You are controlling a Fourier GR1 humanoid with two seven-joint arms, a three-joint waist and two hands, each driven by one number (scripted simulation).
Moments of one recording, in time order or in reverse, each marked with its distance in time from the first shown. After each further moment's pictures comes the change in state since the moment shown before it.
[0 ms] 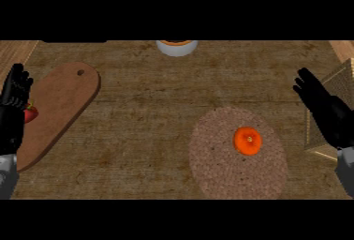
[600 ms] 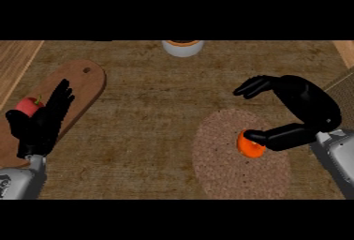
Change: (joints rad) left arm -0.018 -0.082 -0.091 0.093 0.083 -0.106 0.149; right arm -0.240 0.054 0.116 -0.070 0.105 0.396 -0.430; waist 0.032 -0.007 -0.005
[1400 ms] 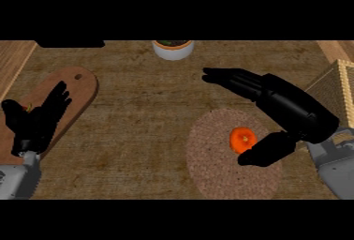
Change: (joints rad) left arm -0.020 0.006 0.052 0.067 0.038 -0.065 0.070; right arm -0.129 -0.048 0.138 -0.226 0.417 -0.061 0.439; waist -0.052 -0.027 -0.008
